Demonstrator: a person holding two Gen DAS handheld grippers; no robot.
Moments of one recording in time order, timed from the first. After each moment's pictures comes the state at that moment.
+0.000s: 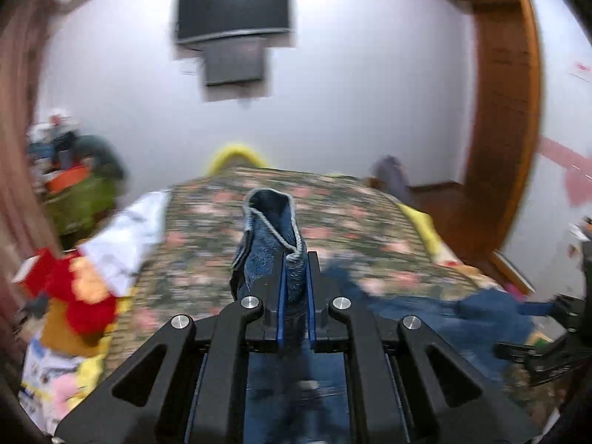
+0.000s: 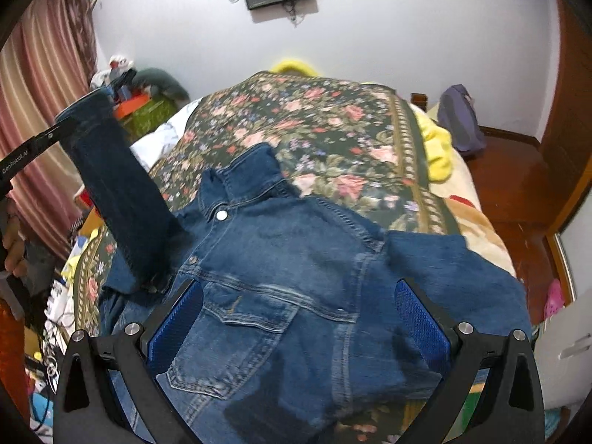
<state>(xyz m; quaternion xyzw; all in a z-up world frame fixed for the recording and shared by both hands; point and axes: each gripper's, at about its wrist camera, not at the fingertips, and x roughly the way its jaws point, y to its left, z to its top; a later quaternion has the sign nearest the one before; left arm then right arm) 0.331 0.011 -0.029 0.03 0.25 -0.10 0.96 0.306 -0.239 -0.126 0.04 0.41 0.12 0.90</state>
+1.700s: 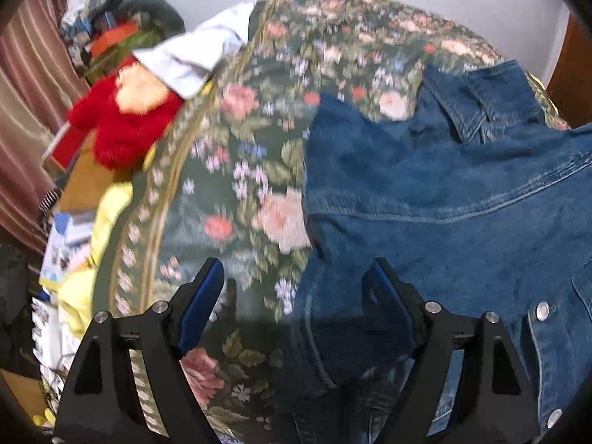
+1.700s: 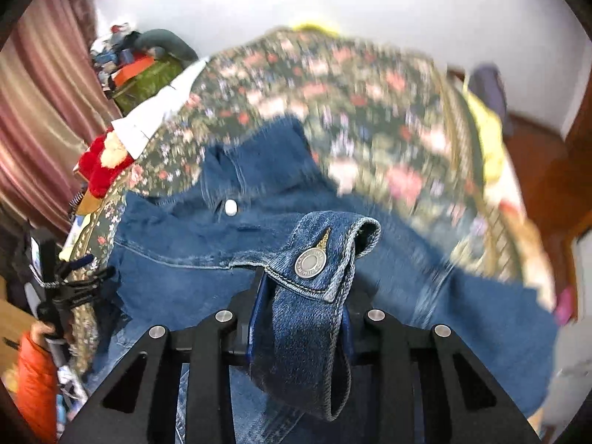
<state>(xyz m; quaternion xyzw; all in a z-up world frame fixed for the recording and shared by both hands) 0.348 0.199 -0.233 0.03 0.49 0.06 0.87 0.392 -0.176 -0.154 0.01 0.48 0.15 0.87</state>
